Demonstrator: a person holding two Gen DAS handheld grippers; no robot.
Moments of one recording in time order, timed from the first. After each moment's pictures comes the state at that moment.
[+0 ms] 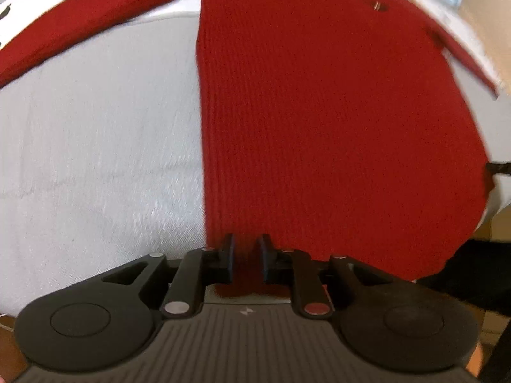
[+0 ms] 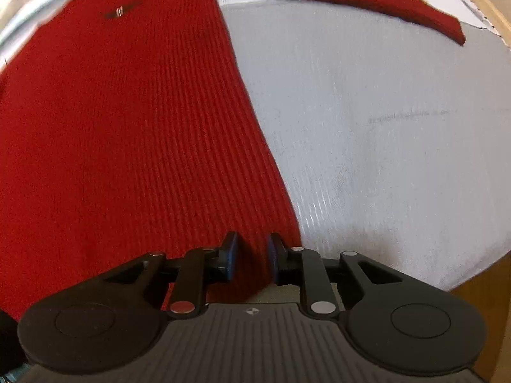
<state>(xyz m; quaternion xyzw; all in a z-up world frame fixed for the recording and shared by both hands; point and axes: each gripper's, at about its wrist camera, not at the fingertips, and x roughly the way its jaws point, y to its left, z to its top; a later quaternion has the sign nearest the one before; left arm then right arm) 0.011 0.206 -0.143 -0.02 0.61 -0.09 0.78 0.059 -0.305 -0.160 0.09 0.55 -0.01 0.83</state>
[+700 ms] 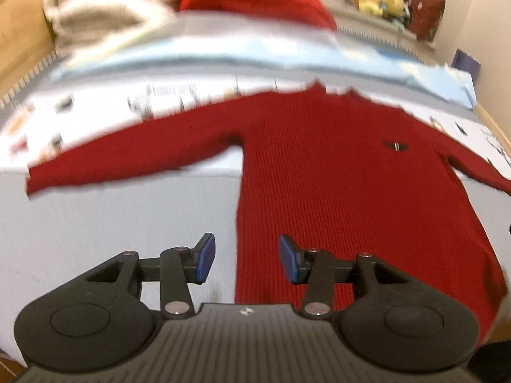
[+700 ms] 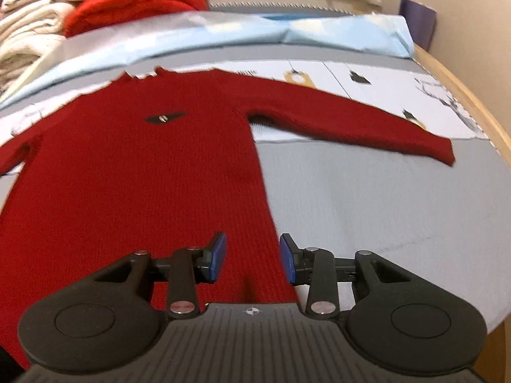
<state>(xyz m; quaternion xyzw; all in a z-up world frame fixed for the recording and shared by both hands) 0.021 0.189 -0.075 -0.02 0.40 0.01 0.92 0.067 -0.277 -0.099 0.03 0.39 0.01 0.92</state>
